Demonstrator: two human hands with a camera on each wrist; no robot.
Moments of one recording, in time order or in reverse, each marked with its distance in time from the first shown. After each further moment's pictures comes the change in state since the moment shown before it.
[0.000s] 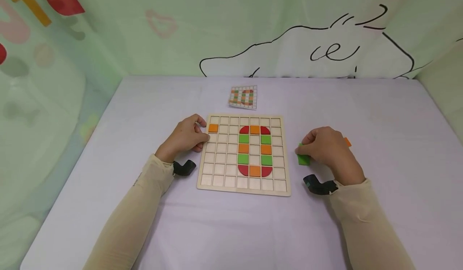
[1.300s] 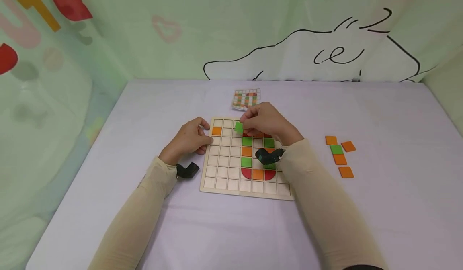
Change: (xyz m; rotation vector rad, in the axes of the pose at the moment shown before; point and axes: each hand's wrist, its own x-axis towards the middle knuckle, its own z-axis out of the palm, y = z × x) left_hand 0.001 -0.004 0.001 -0.035 0.016 -0.019; right_hand 0.067 -0.117 0.035 0.479 -0.258 -0.316
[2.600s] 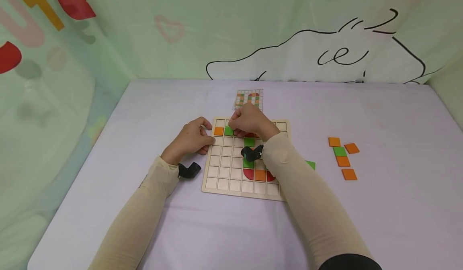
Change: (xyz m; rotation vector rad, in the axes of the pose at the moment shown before) left_hand 0.001 -0.001 -0.001 0.037 -0.006 0.042; right_hand 0.034 -0.016 0.033 -0.186 -0.013 0.069
